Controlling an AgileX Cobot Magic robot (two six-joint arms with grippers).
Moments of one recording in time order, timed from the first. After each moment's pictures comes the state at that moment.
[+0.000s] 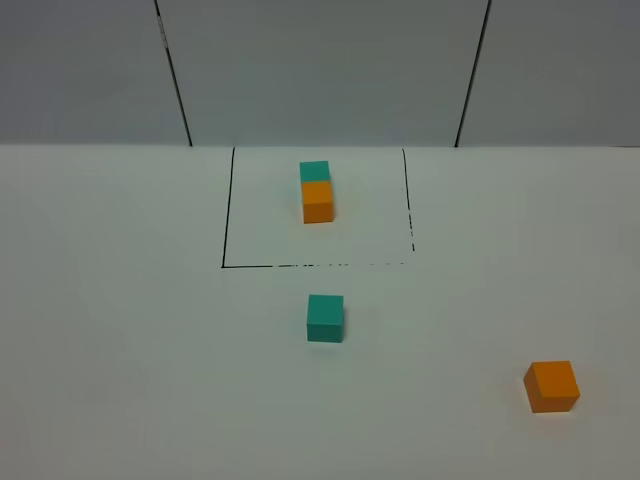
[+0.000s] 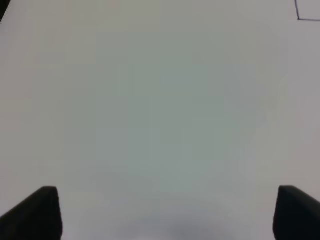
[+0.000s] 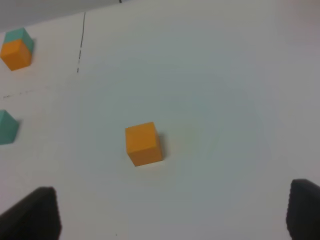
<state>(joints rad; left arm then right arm) 0.00 0.09 -0.59 0.07 1.15 -0.06 -0.07 -0.01 -0.49 0.00 1.05 0.14</state>
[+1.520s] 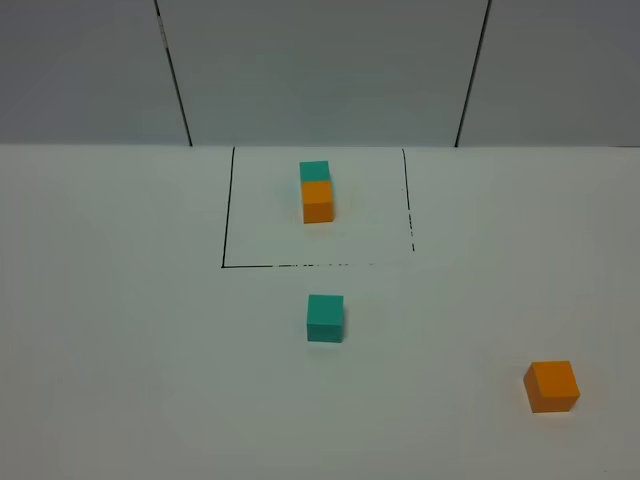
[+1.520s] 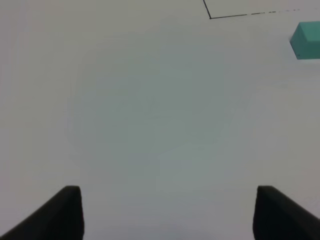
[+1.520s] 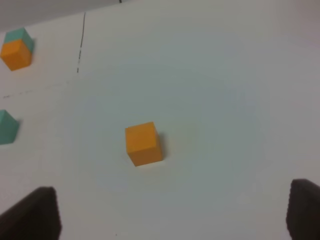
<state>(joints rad) -0.01 0.05 -0.51 -0.15 1.07 0.14 -0.07 -0.01 -0.49 0.00 1.05 0.14</state>
